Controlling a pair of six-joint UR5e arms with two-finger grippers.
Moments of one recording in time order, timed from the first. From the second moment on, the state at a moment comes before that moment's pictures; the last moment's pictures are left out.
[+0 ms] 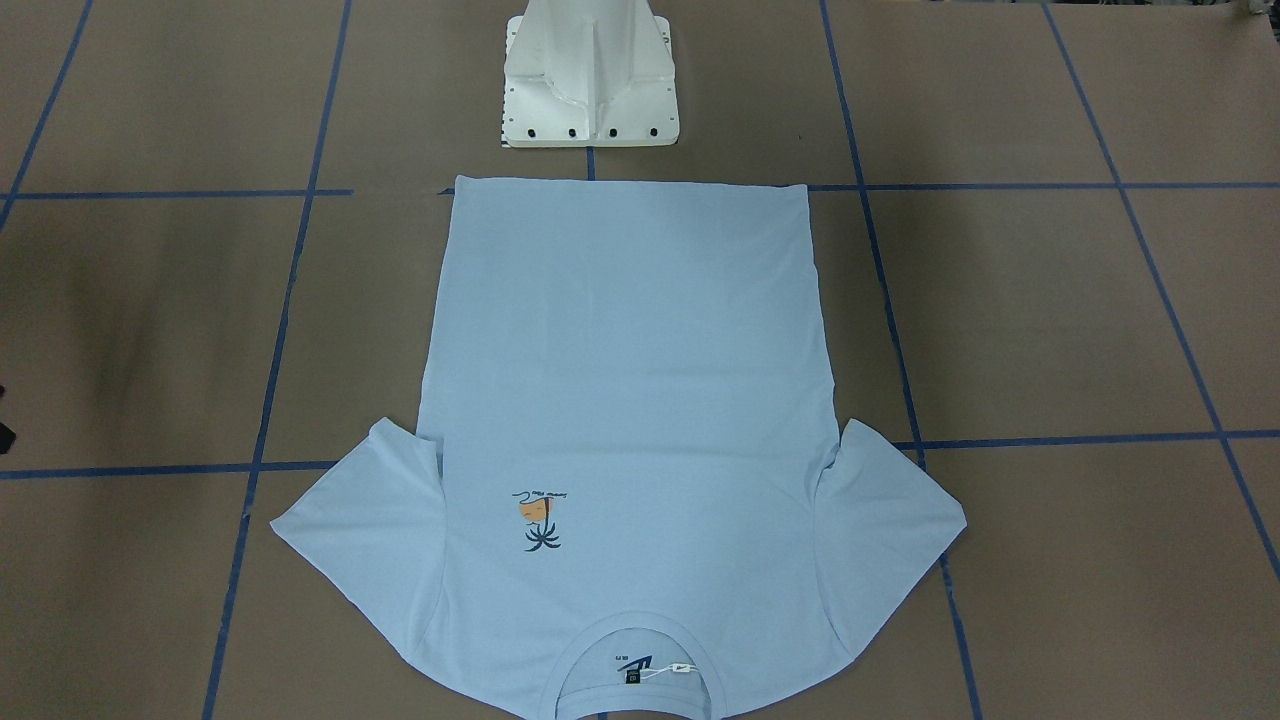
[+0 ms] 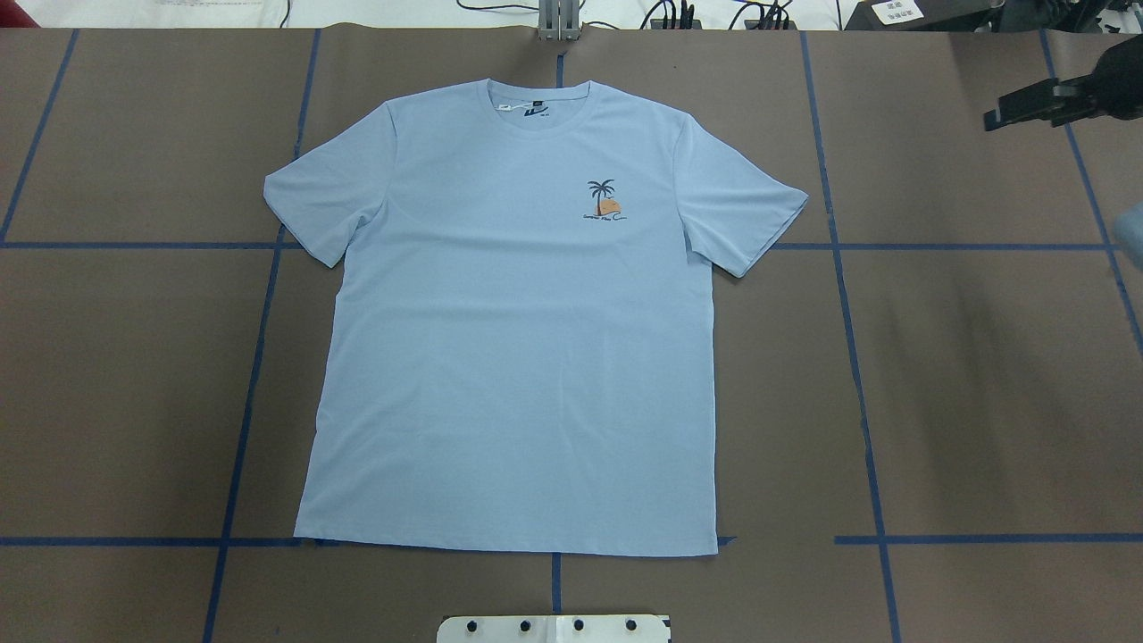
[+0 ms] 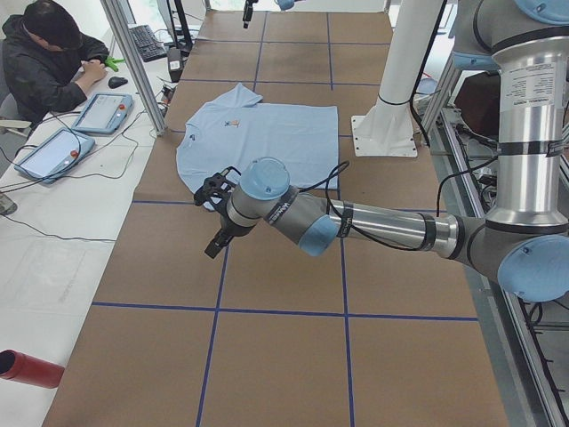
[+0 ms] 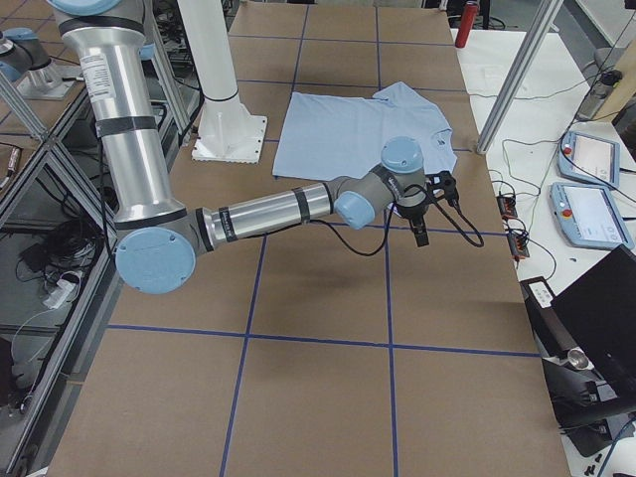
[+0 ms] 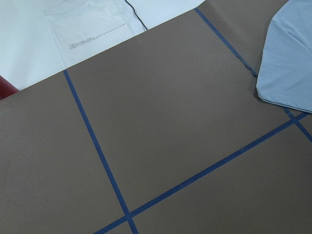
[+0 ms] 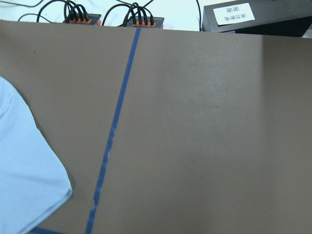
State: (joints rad) left arm -1.58 -1.50 -1.79 -2.09 -2.39 0.04; right arm 1.21 -1.33 1.55 -0.93 2.18 0.71
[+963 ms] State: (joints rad) left arm -1.58 -1.49 -1.78 -2.10 -2.40 0.04; right arm 0.82 -1.19 1.35 -0.71 1.72 1.07
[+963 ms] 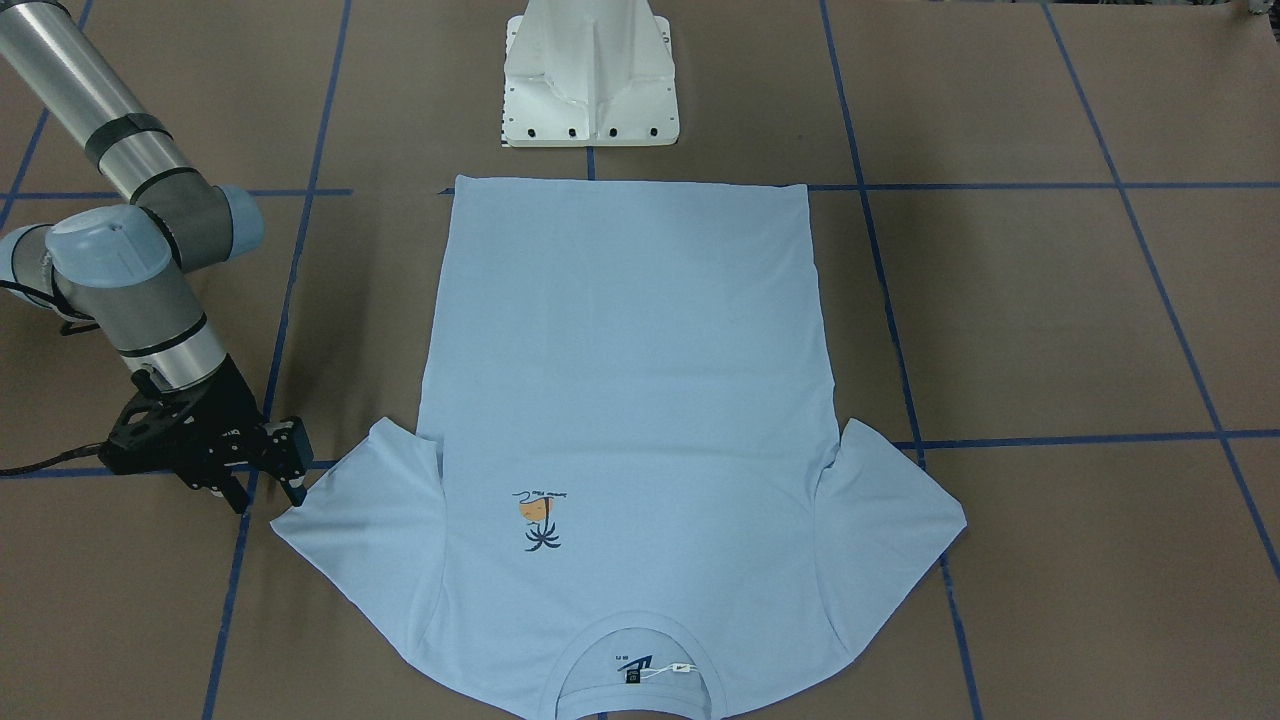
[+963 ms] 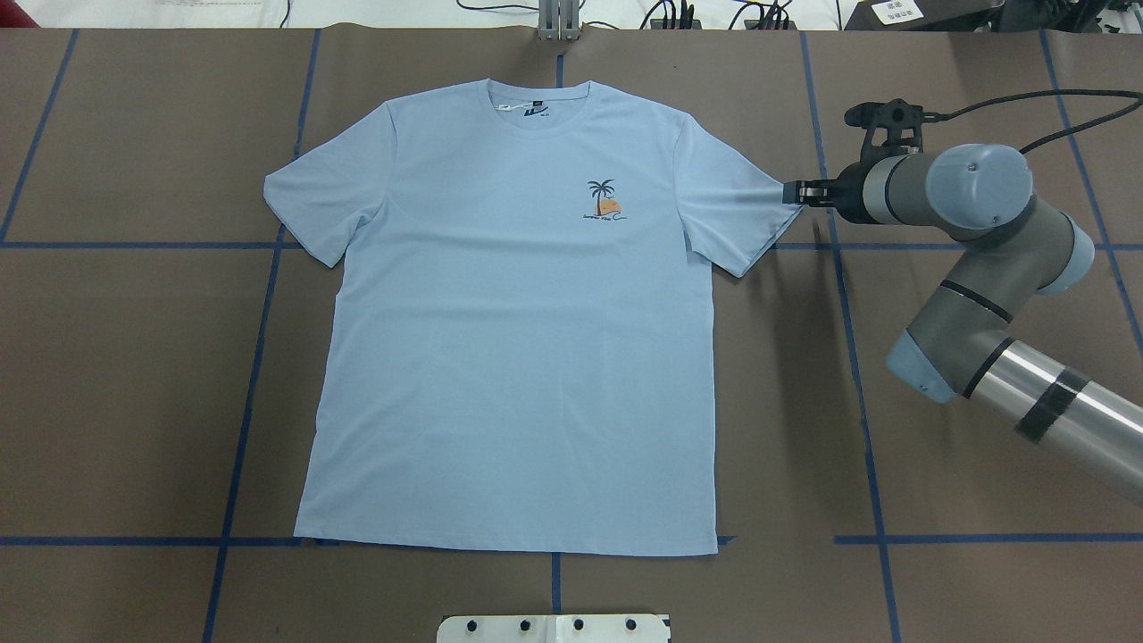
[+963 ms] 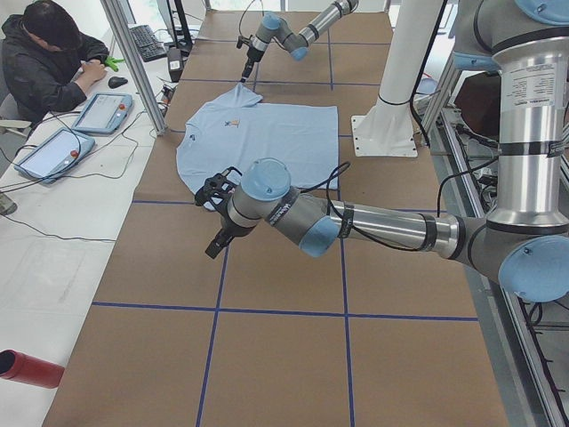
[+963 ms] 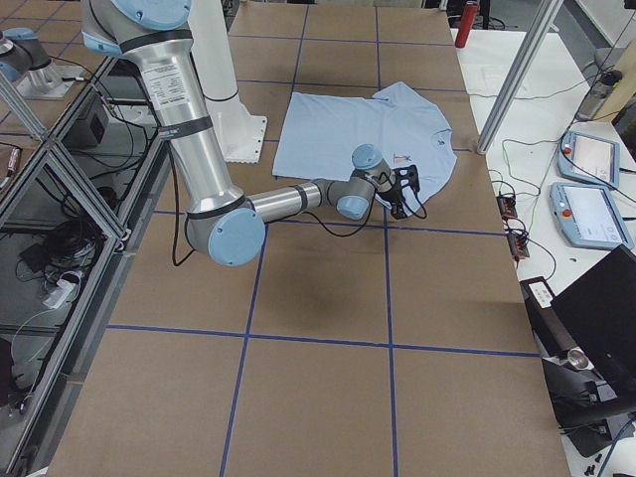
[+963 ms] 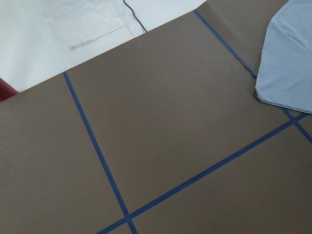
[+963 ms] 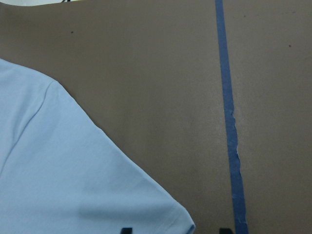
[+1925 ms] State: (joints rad) left arm -1.58 -1.49 -1.79 -2.10 -2.40 0.04; right arm 0.81 -1.17 1.29 -0.71 1.69 1.00
